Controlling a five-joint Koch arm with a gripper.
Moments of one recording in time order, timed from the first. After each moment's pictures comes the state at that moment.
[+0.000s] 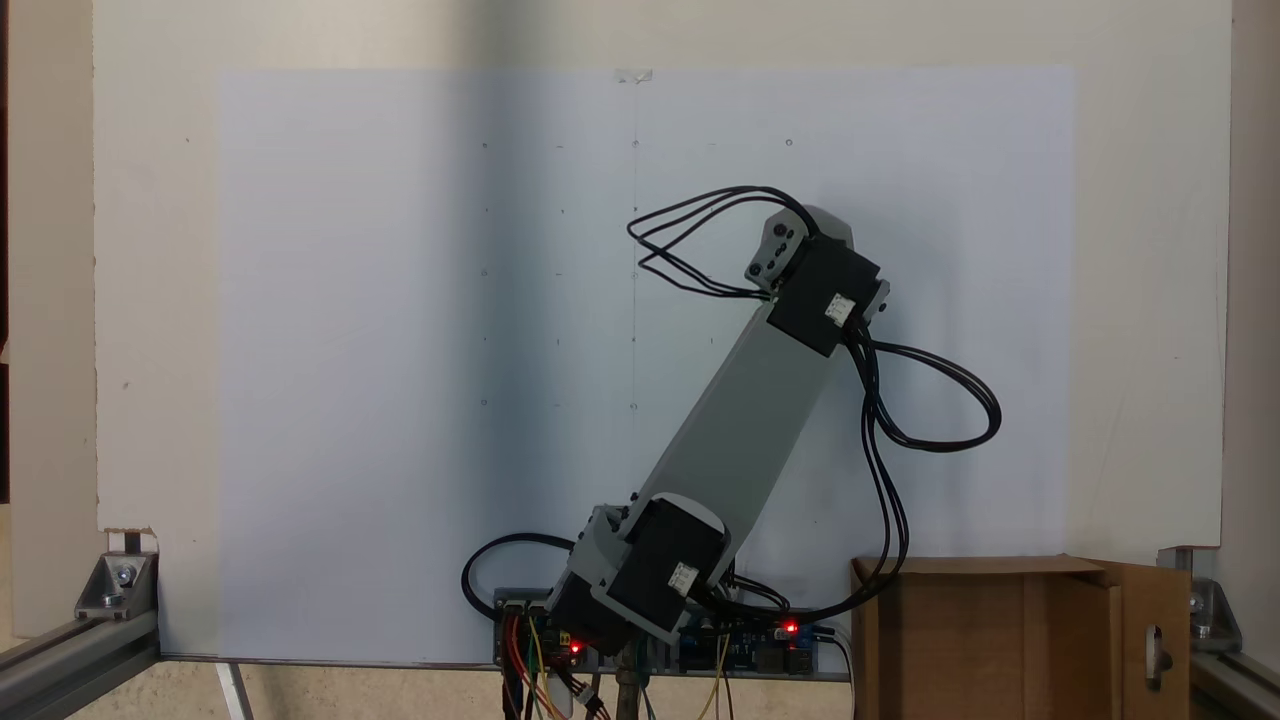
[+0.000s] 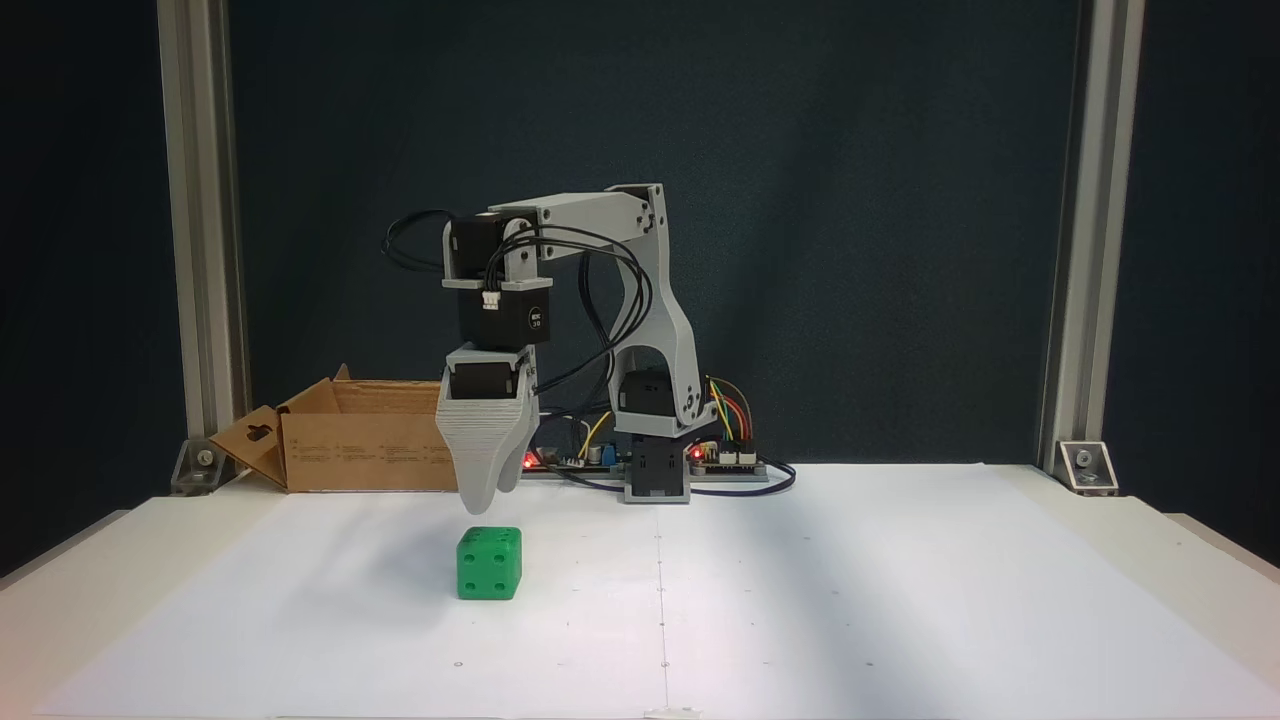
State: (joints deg) arm 30.1 75.1 53.7 83.8 -28.6
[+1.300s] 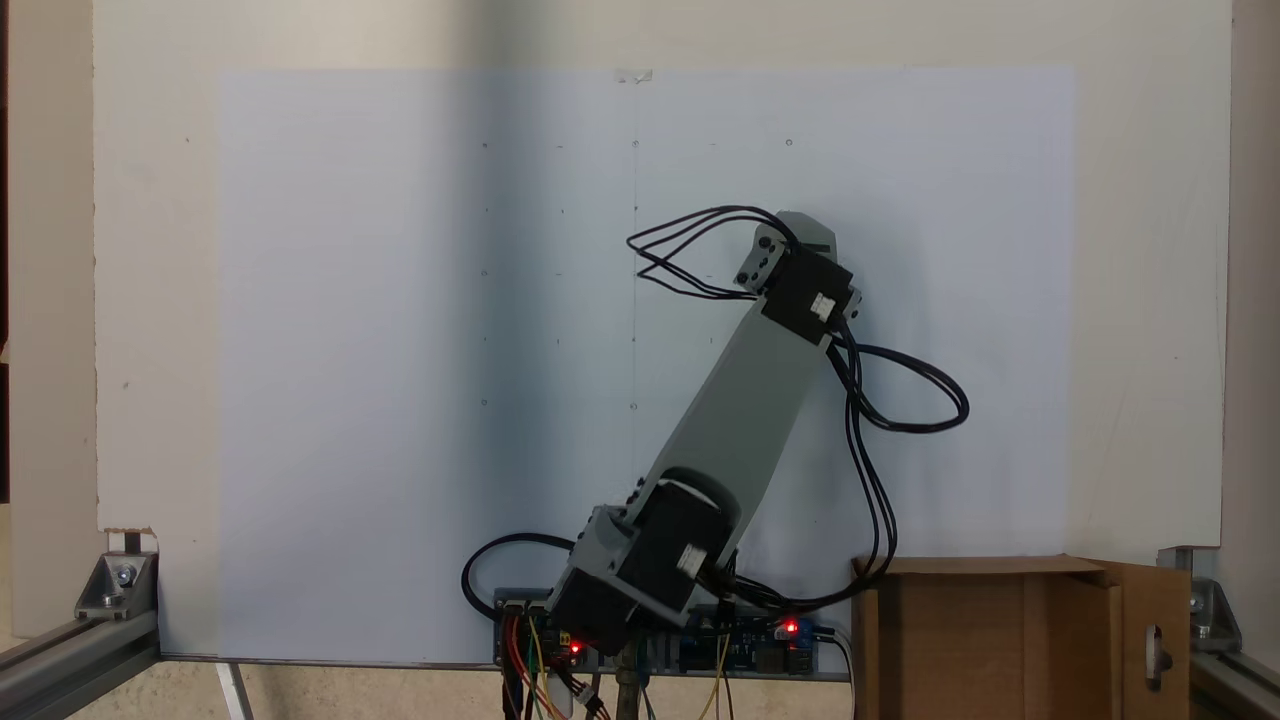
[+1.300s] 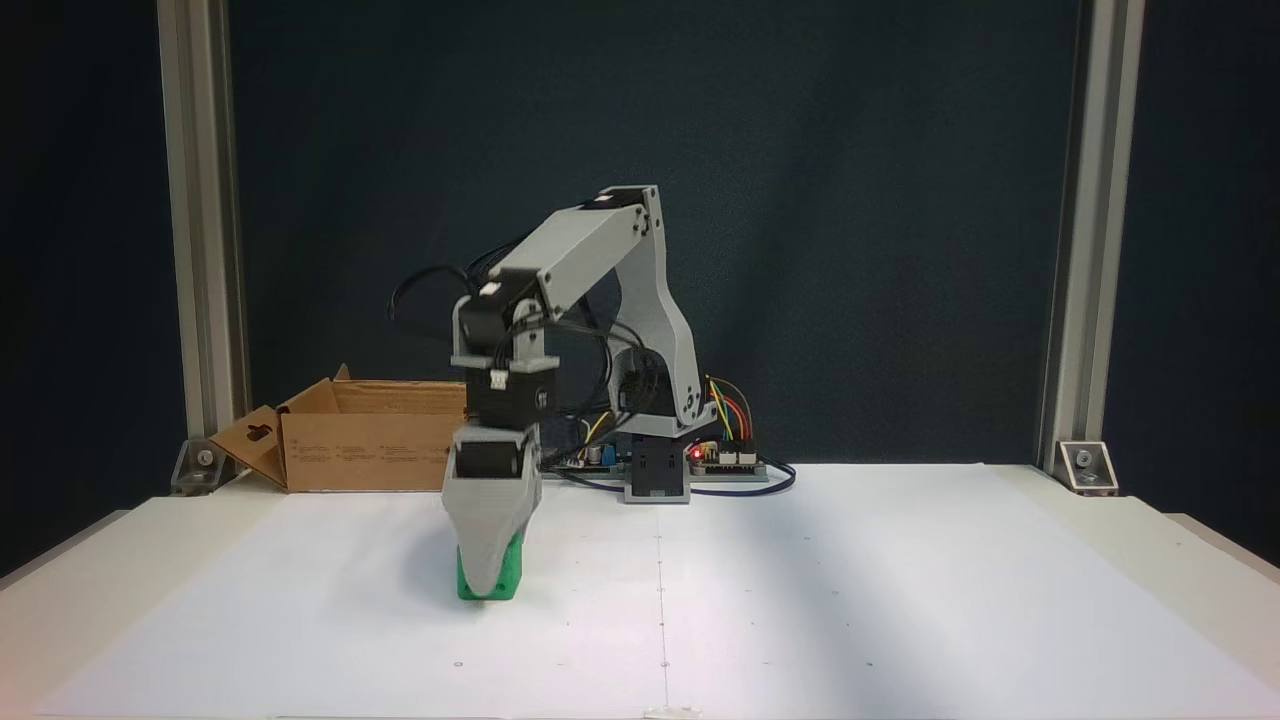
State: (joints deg) arm 30.0 72.3 69.8 62.7 -28.6
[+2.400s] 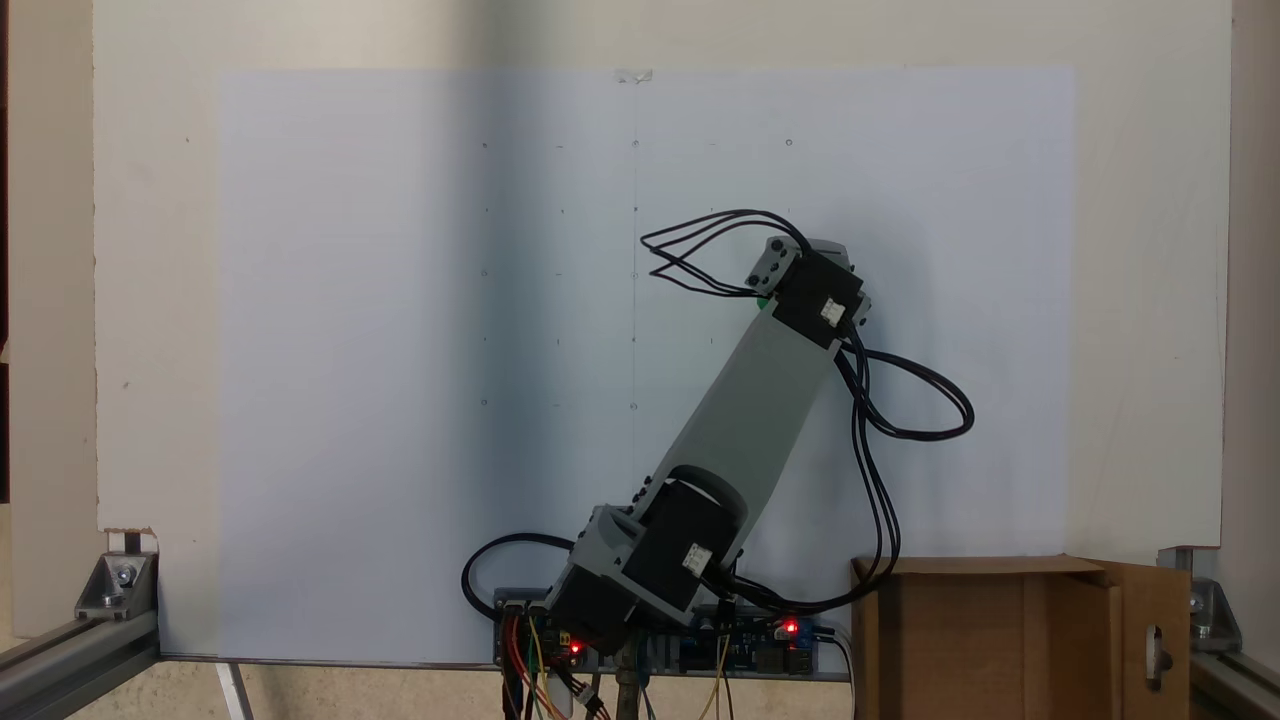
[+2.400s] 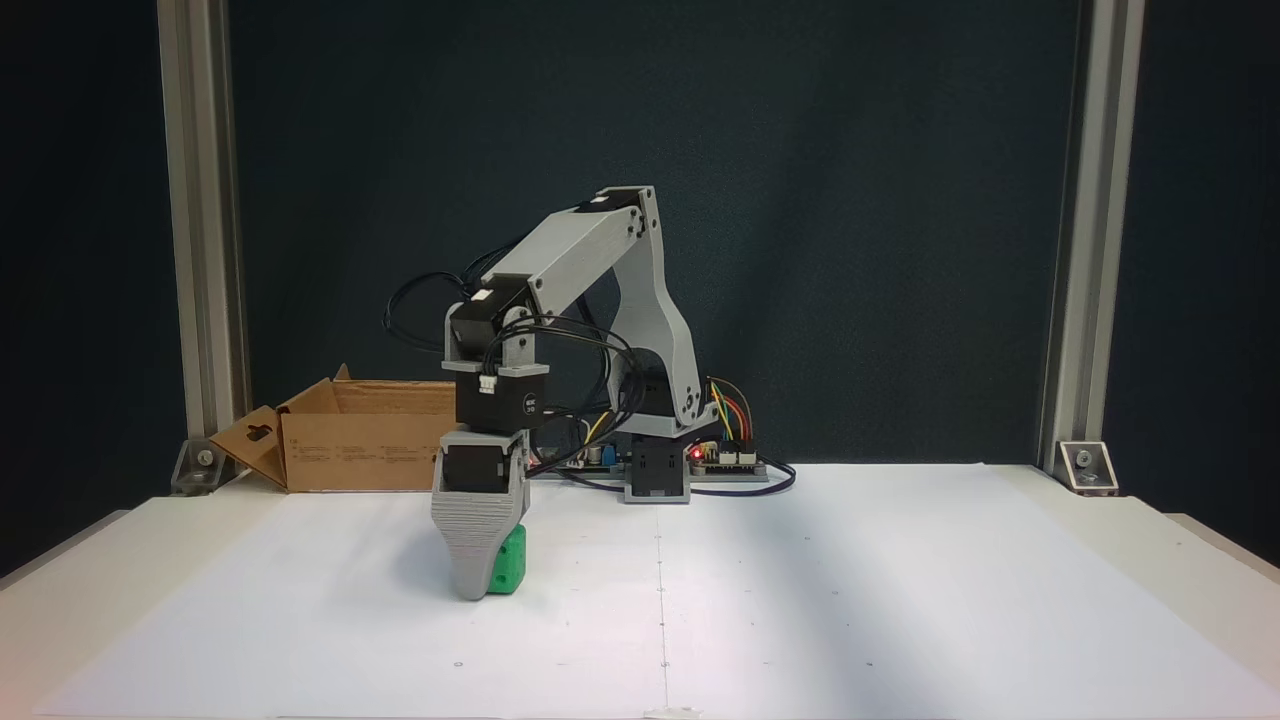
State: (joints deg) arm 31.3 71.3 70.3 59.7 -28.6
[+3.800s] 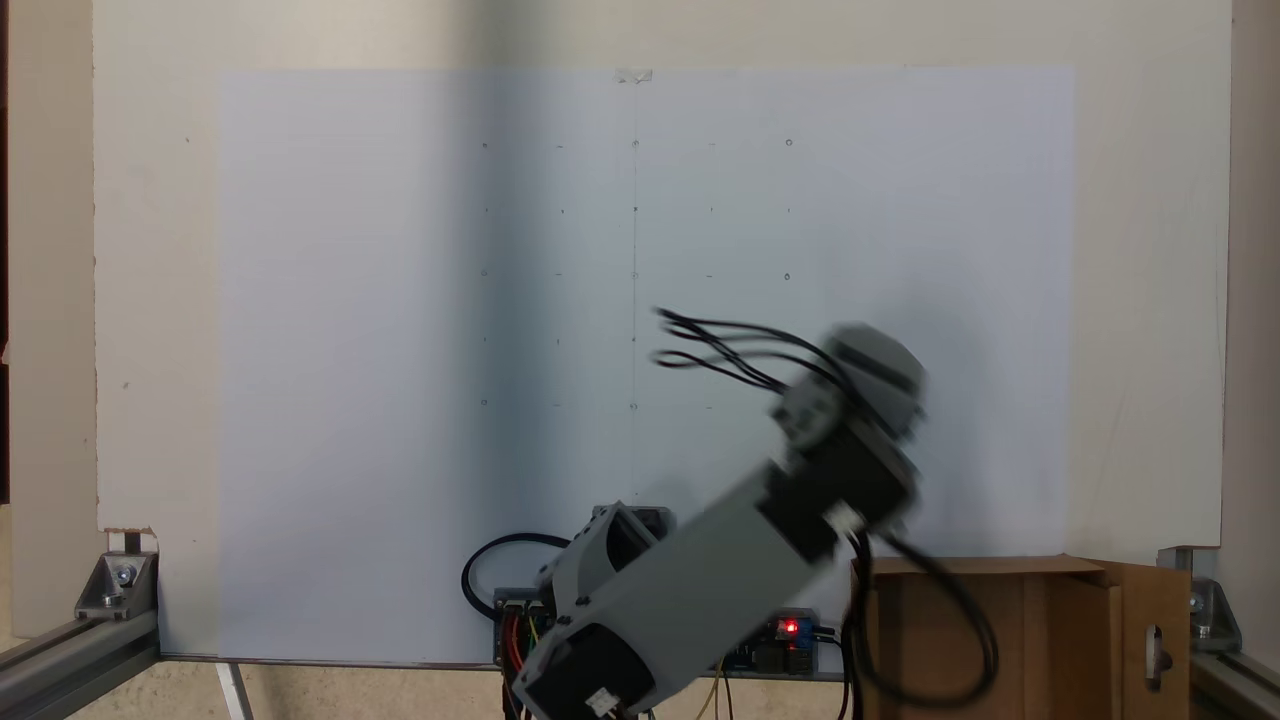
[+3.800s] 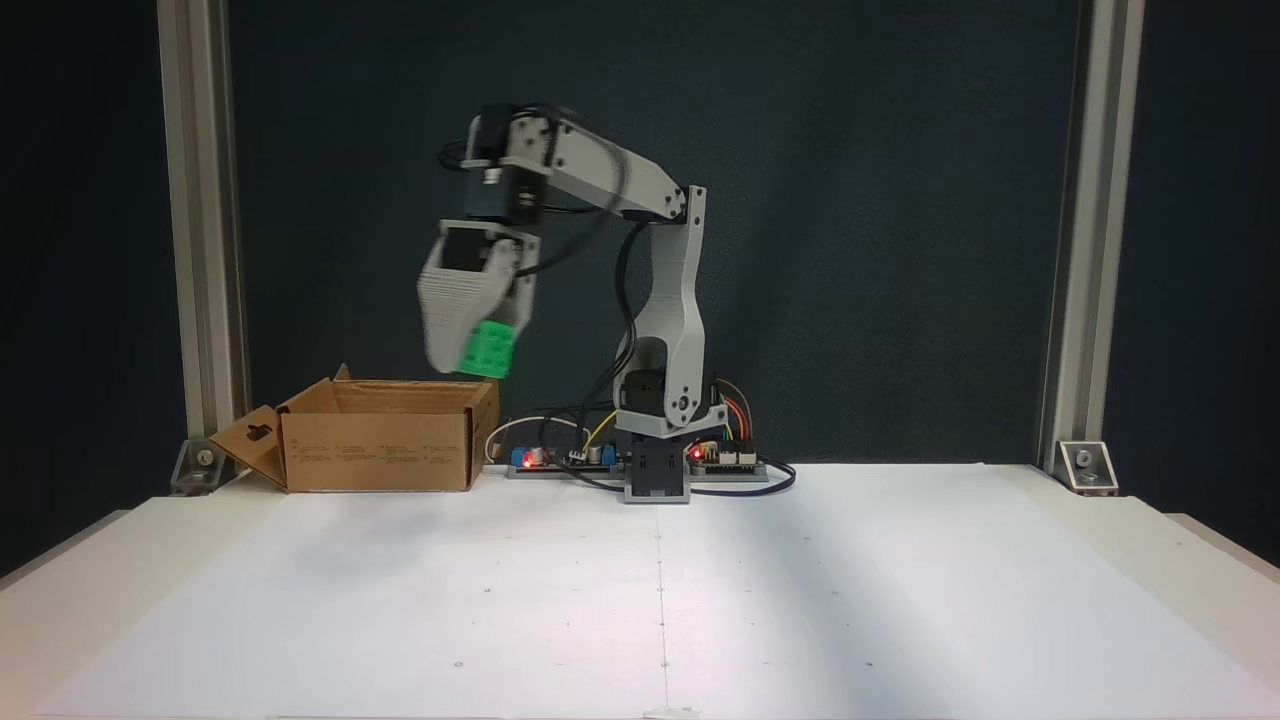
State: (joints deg) arm 49.9 96.3 51.0 89.9 -22.9
